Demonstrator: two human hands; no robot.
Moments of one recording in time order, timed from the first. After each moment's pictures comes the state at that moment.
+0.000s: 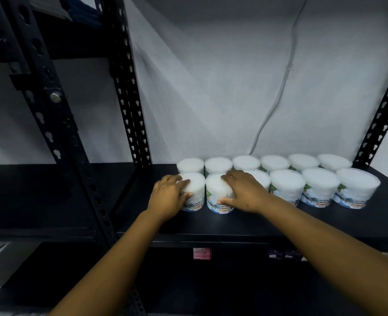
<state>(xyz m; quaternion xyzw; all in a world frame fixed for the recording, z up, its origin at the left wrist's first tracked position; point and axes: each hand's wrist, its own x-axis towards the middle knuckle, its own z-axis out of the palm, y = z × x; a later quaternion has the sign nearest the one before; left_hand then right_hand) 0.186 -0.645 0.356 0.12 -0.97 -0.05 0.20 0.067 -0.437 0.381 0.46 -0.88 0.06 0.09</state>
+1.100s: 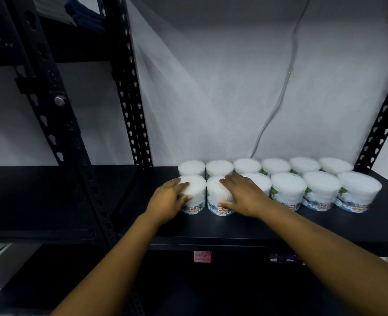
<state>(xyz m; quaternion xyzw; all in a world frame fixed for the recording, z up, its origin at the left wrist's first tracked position) 0.190 -0.651 0.357 0.12 -0.97 -0.14 0.17 0.066 -0.441 0.376 0.47 -0.88 0.05 0.09</state>
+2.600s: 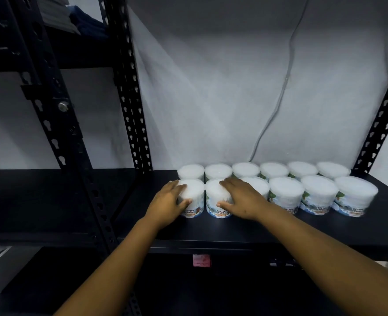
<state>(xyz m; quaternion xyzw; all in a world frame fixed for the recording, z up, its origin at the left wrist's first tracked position) 0.193 -0.646 0.357 0.14 -0.96 -0.18 0.18 0.065 -0.440 0.377 0.45 -0.88 0.11 0.06</state>
